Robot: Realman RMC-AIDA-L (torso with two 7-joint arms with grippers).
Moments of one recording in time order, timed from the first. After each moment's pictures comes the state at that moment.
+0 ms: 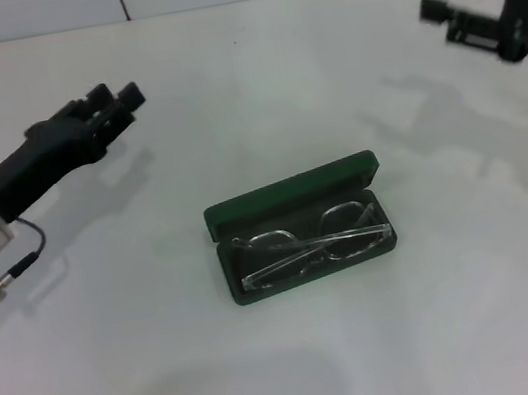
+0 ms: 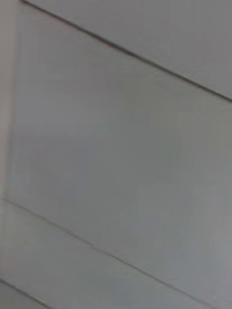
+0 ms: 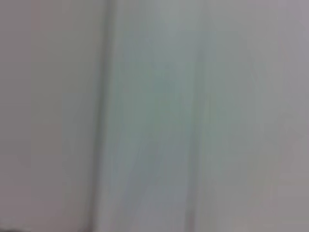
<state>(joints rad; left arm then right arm) -0.44 -2.08 0.78 0.43 1.43 1.29 -1.33 0.39 2.02 -1.10 -0.70 -1.18 -1.34 1.00</state>
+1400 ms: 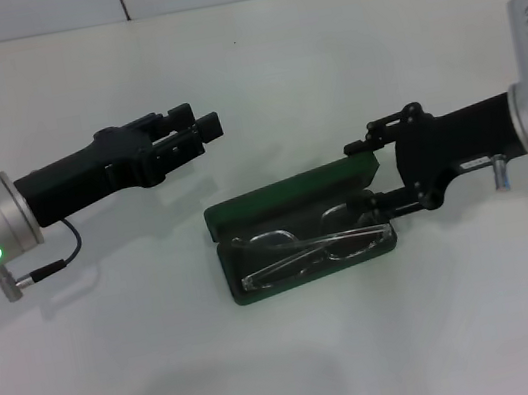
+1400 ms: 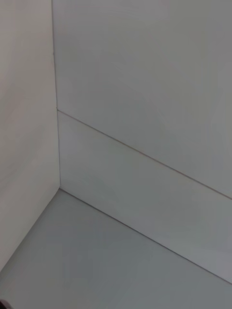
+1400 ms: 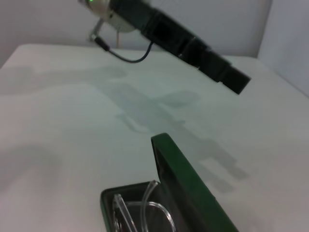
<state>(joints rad) -0.48 -2.06 0.89 0.53 1.60 1.42 -1.51 0.64 2.03 -1.24 -0.69 -1.84 -1.25 1.19</state>
